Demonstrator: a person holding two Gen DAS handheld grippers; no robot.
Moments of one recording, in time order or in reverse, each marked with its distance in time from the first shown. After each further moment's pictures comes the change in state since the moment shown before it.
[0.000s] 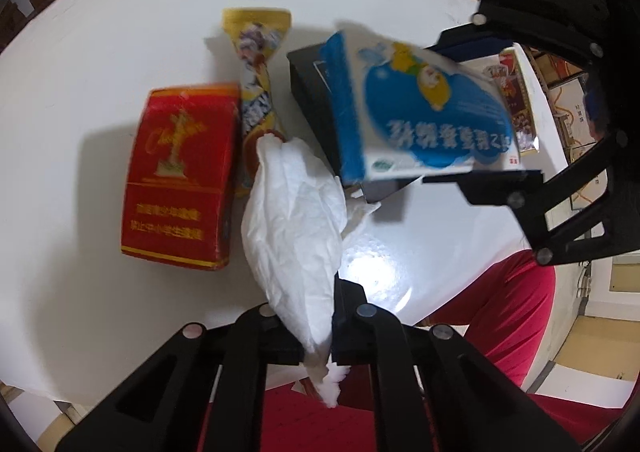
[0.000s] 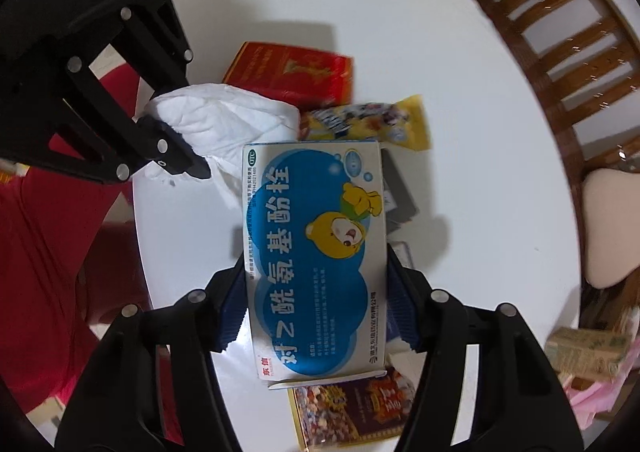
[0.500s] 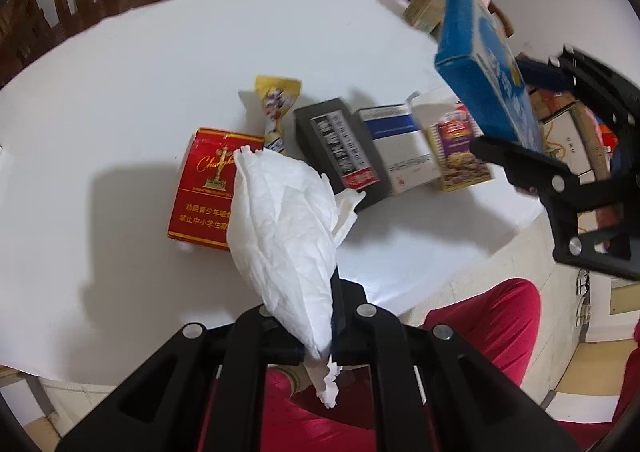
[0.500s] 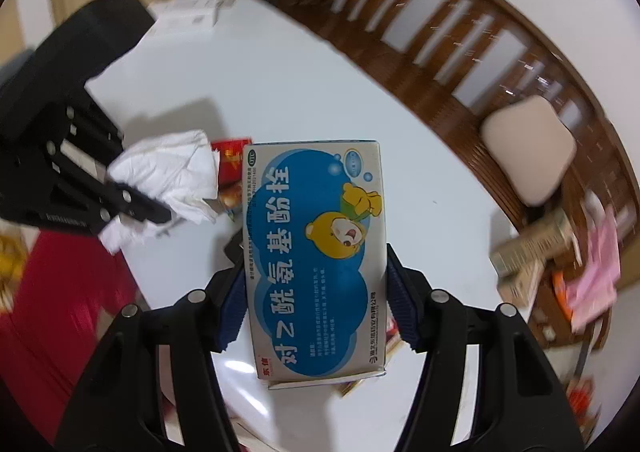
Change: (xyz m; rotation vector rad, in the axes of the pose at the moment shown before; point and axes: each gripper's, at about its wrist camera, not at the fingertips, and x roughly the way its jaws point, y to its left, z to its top) left arm -0.056 -0.018 -0.040 -0.023 -0.194 -0.009; right arm -0.092 0.034 -0.030 0.414 -0.214 -0.297
